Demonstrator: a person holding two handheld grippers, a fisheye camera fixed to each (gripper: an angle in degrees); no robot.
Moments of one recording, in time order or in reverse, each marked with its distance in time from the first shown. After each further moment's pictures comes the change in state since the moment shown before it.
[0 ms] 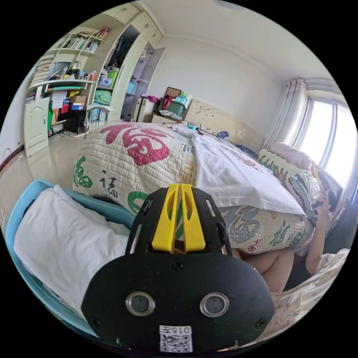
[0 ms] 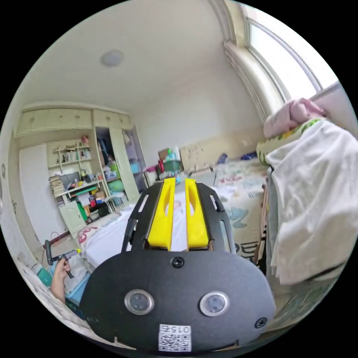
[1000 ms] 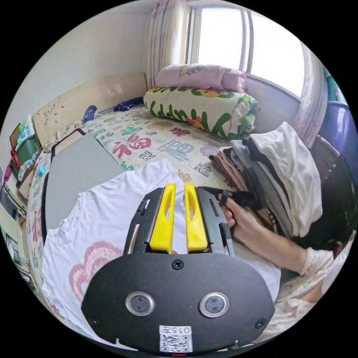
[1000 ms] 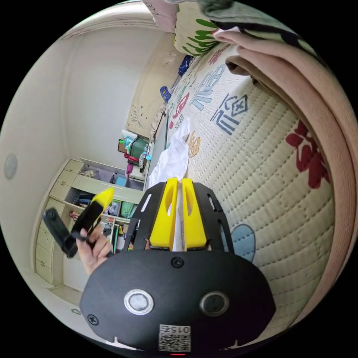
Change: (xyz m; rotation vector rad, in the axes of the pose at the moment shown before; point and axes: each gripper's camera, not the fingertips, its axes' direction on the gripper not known) left arm 0.851 -0.772 0.860 -0.486 0.473 0.787; right arm 0.151 -0.584 0.267 -0.262 -0.139 0.866
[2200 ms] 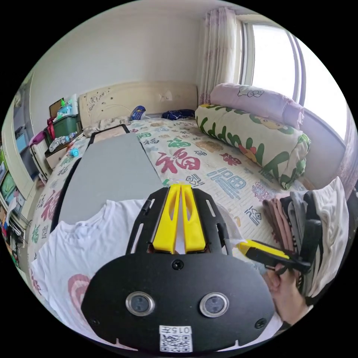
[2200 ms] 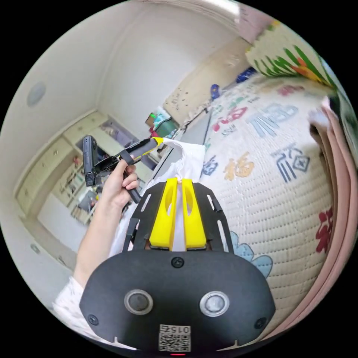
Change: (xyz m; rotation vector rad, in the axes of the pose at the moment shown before) left arm -0.208 0.113 0.007 0.165 -0.246 -0.256; right arm -0.150 0.226 0.016 -0.112 -0.016 -0.569
